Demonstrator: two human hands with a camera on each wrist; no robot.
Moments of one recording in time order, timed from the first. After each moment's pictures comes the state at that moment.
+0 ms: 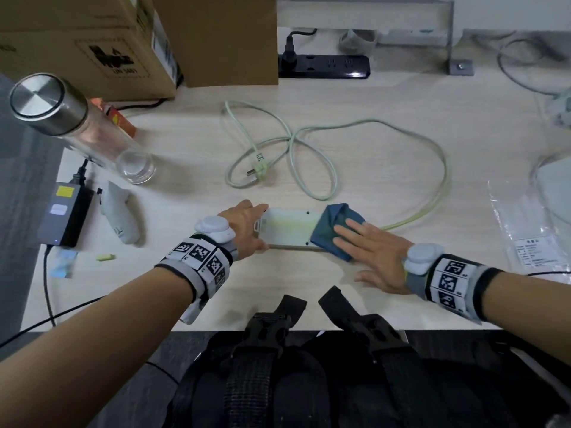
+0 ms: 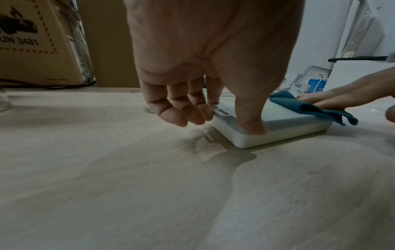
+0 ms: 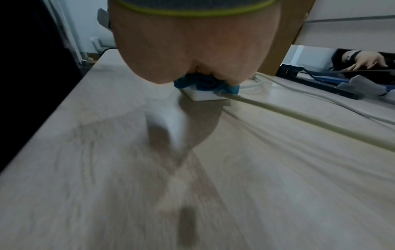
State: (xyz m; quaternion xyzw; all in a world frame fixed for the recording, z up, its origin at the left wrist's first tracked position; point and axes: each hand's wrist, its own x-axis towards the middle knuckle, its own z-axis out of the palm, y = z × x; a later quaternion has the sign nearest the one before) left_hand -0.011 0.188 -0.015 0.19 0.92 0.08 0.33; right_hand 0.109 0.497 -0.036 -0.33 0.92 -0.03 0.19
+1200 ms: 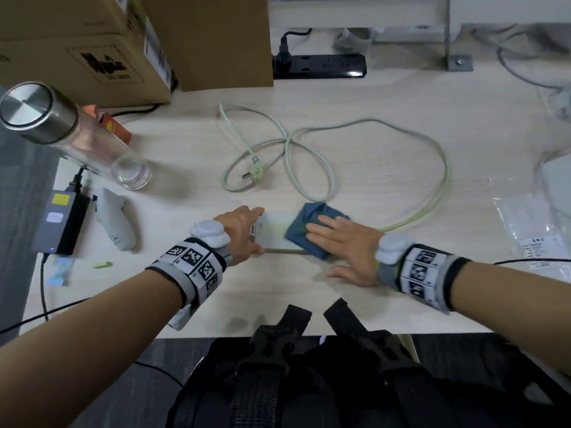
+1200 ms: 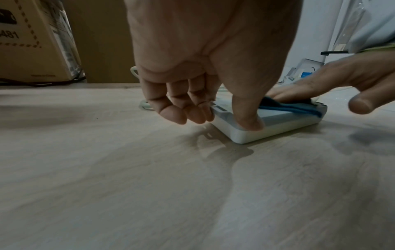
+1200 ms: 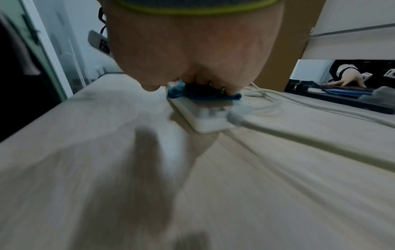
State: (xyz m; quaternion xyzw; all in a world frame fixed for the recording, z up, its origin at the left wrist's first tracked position) left_hand -0.009 0.190 -0.015 0.19 0.93 0.06 0.32; right_hand 0.082 0.456 -0.020 -0.30 0.92 -0.11 0.23
